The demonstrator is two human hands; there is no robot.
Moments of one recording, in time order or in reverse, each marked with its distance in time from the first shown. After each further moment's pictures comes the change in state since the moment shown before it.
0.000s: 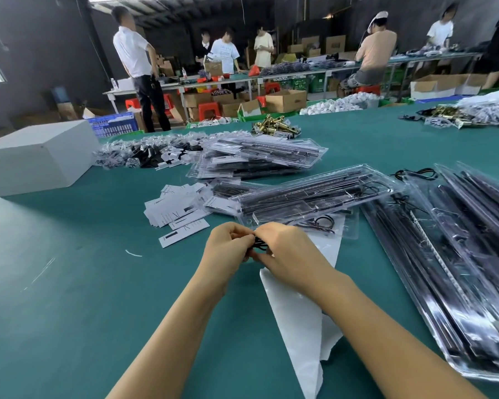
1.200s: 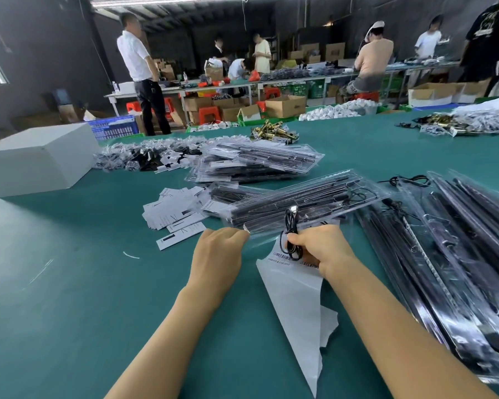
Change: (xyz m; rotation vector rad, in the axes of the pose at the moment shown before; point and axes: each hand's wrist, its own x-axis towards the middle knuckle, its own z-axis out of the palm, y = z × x) left_hand 0.002 -0.014 -0.009 1.124 0.232 0.750; right_hand 0.002 0.040 -0.017 0.917 0.217 1.039
